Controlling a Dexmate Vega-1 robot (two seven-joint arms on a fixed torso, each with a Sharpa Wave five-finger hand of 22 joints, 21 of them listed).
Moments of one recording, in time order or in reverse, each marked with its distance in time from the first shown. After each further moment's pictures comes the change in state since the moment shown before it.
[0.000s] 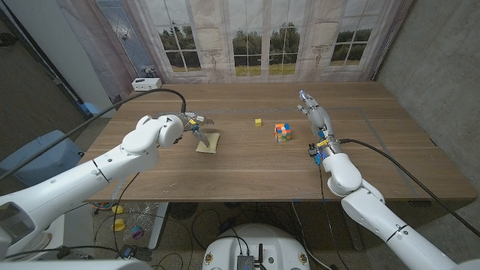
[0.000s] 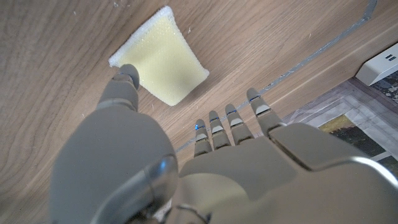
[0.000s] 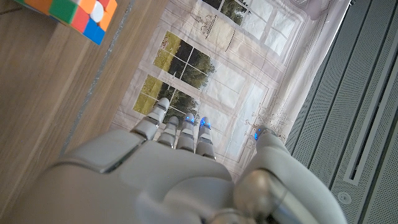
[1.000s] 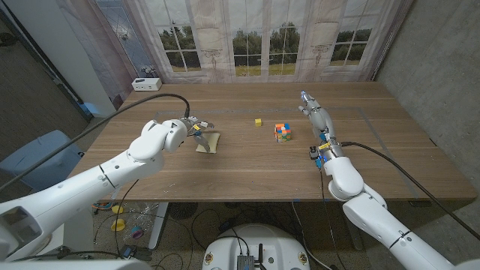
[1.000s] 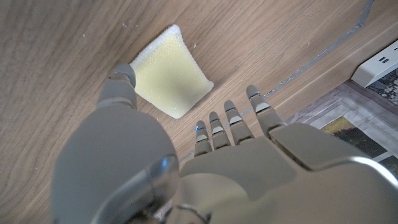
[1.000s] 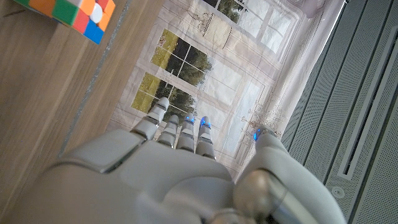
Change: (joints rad) left arm 0.025 -0.029 0.018 -0.002 0.098 0.026 -0.036; left_hand 0.014 0.005 -0.076 0.013 0.020 -0.016 0.005 0.000 0.000 0.001 0.010 -0.003 0.000 0.038 0.027 0.000 0.000 0.034 0.045 -0.004 0.000; right arm -0.047 -0.004 0.015 -0.036 -0.018 0.020 -0.021; right_hand -0.008 0.000 -0.004 -0.004 0.000 0.011 -0.004 0.000 0.000 0.003 0.004 0.000 0.000 0.011 0.011 0.000 0.000 0.007 0.007 0.000 0.000
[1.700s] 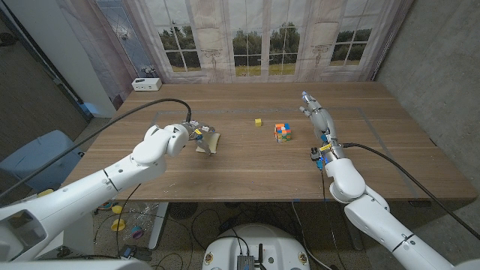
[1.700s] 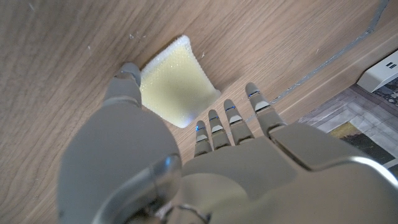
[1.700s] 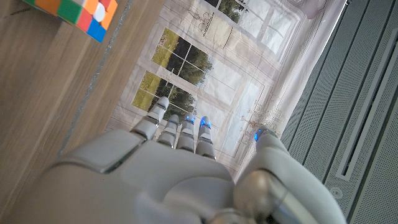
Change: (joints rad) left arm 0.007 -0.024 0.019 0.036 0.016 0.001 0.020; left_hand 0.043 0.043 -0.013 0.008 0.014 0.004 0.004 0.000 0.005 0.015 -0.015 0.000 0.000 0.050 -0.025 0.004 0.000 0.023 -0.012 0.000 0.000; right arm -0.021 -0.004 0.009 -0.024 -0.015 -0.015 -0.011; right_hand 0.000 0.000 0.000 0.000 0.000 0.004 -0.004 0.000 0.000 0.007 0.000 0.000 0.000 0.013 0.002 0.000 0.000 0.002 0.002 0.000 0.000
